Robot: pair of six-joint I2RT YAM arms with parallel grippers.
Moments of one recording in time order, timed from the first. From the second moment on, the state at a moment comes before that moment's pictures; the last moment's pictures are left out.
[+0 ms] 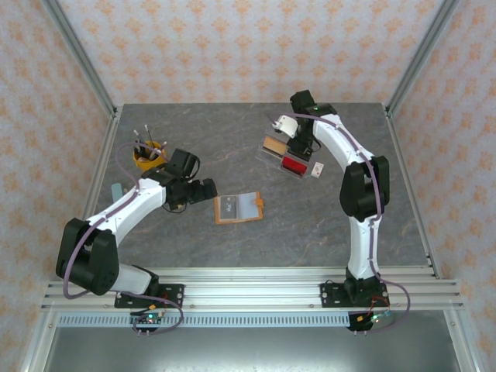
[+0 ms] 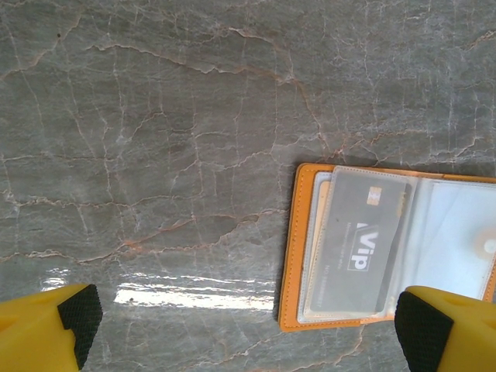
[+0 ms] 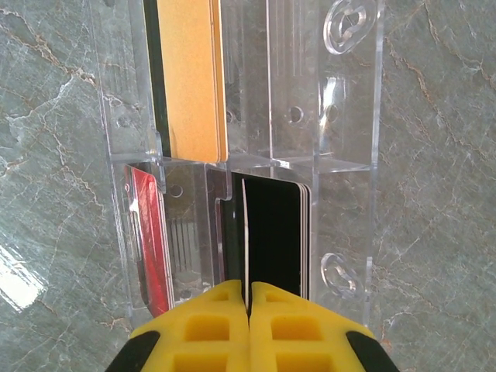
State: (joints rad) left arm -0.31 1.40 0.95 -0.73 0.06 -0.64; right arm 0.31 2.11 1.93 -1.01 0.05 -0.73
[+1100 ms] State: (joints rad) left arm -0.31 1.37 0.87 -0.69 0.11 -0.65; right arm 0.33 1.74 1.59 -0.82 0.08 -0.17
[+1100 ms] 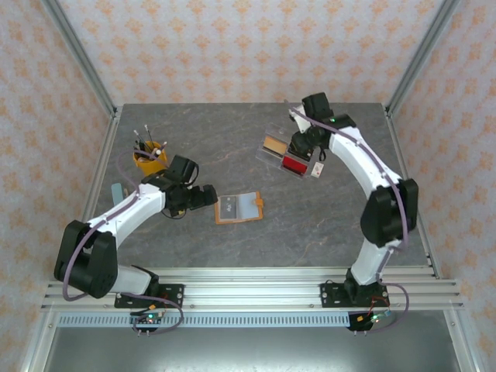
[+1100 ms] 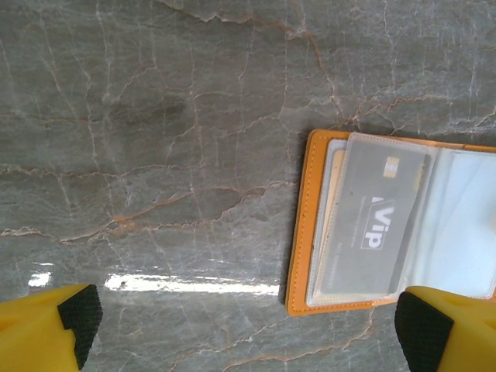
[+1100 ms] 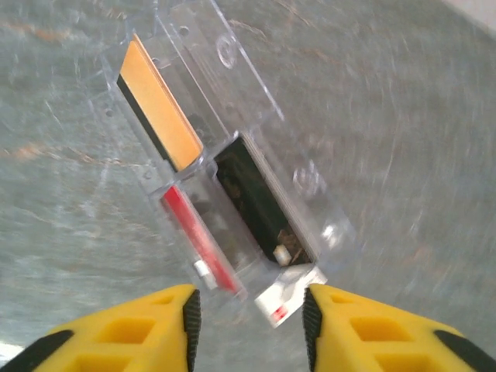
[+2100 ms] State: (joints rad) left arm -0.28 1.22 0.65 -0.53 0.05 -0.72; right arm 0.94 2.00 1.46 -0.68 0.19 0.68
